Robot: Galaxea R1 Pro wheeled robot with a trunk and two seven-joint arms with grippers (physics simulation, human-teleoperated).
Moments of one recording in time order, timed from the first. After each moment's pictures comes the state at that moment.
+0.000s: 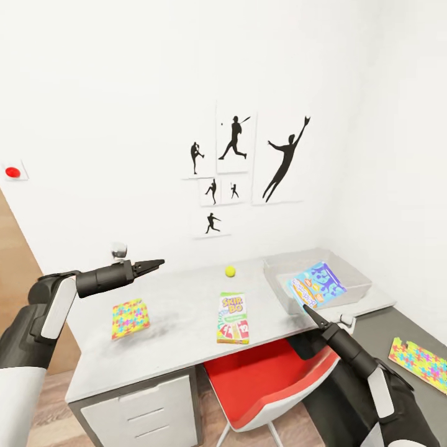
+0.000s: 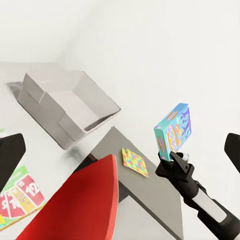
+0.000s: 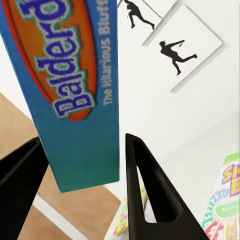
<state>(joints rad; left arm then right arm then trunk) -0.69 0.26 0.12 -1.29 0.52 1.02 -0.94 -0.44 -0.04 -0.58 -0.94 -0.36 0.41 1.22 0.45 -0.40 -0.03</state>
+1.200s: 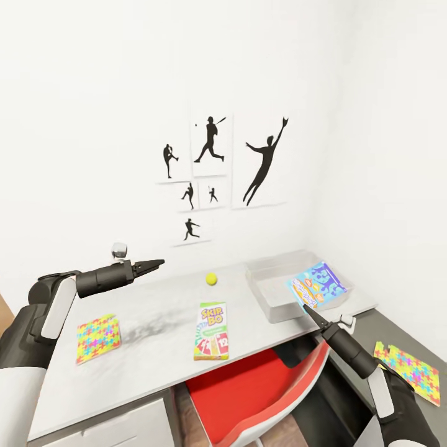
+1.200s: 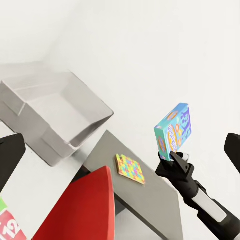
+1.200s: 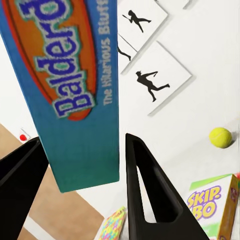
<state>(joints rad) -0.69 0.26 0.12 -1.29 0.52 1.02 -0.94 -0.44 -0.04 -0.58 -0.94 -0.36 0.41 1.22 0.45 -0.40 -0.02</state>
